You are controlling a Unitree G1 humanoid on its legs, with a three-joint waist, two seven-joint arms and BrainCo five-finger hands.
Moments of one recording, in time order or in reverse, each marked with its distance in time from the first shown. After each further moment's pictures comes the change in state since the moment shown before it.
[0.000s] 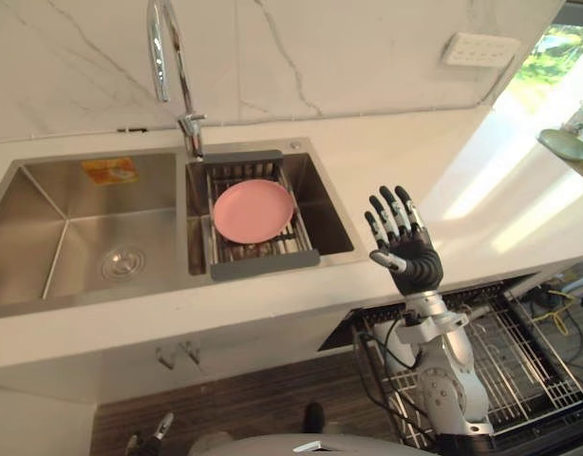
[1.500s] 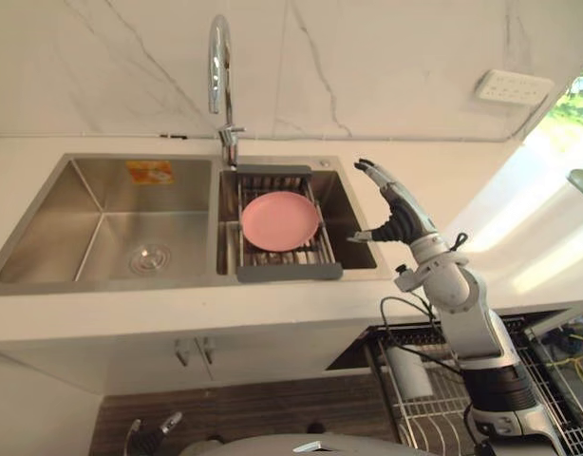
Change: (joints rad) left arm -0.038 0.074 -0.078 -0.027 0.235 0.111 0.018; right arm -0.312 -0.293 0.077 0.090 -1.134 0.039 -0.149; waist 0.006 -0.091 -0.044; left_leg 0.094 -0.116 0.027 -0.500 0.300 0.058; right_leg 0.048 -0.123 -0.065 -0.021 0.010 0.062
